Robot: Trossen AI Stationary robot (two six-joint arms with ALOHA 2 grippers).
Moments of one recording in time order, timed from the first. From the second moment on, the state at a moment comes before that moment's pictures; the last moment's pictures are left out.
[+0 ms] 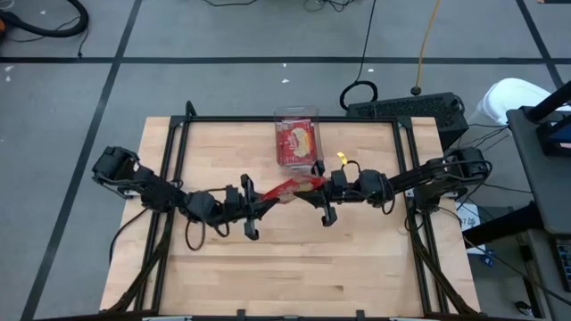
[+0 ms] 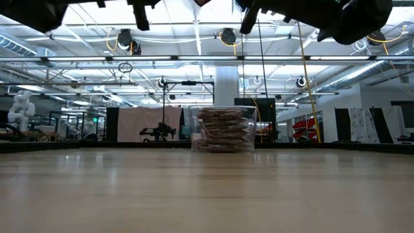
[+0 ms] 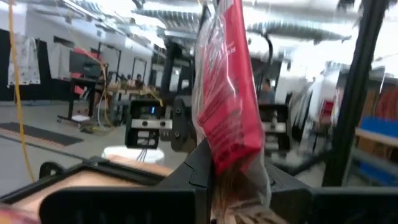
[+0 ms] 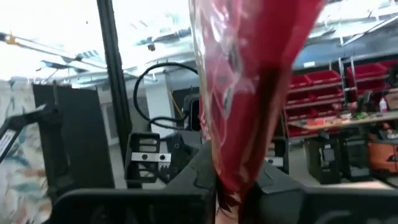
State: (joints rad) left arm -0.37 1.54 0.61 1.29 -0.51 0.00; right arm 0.09 1.54 0.63 1.26 -0.01 0.19
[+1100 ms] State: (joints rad) left arm -0.35 1.45 0.88 0.37 -0.54 -0.41; right arm 0.12 1.36 0.59 0.57 0.00 0.30
